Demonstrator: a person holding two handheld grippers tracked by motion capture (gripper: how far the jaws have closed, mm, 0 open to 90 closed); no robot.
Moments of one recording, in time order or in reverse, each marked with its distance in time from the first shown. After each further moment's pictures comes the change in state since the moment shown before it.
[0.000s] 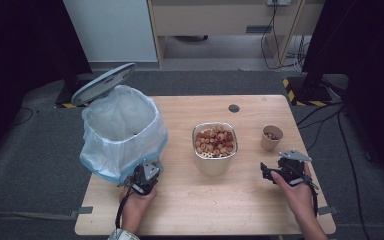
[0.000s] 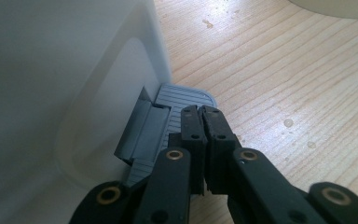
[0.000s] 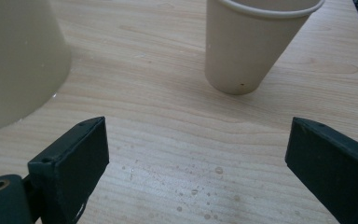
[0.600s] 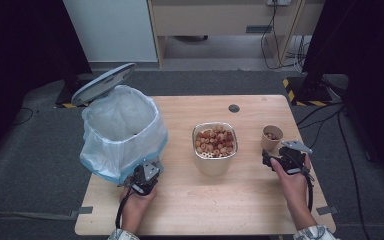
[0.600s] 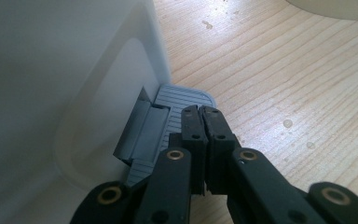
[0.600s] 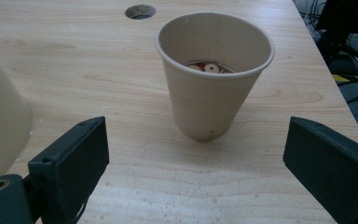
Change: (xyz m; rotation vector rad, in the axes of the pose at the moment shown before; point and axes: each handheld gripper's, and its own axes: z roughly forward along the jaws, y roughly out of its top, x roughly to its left) left arm -0.001 -0.001 0.000 -0.004 0.003 0.006; right arm -0.008 0.022 0.018 -0.085 -0.099 0.088
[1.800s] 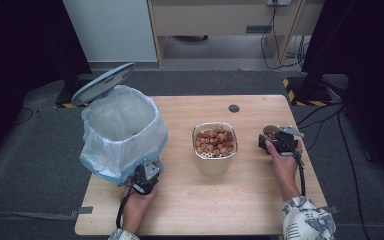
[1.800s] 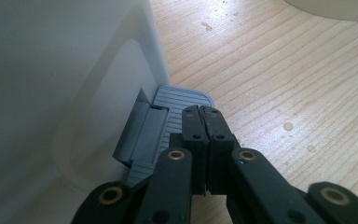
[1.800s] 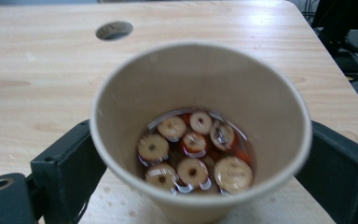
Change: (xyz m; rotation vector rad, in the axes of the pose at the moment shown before) left arm 0.000 0.002 0.002 -0.002 -0.001 0.000; right arm -0.010 0.021 0.068 -0.030 -0.018 0.062
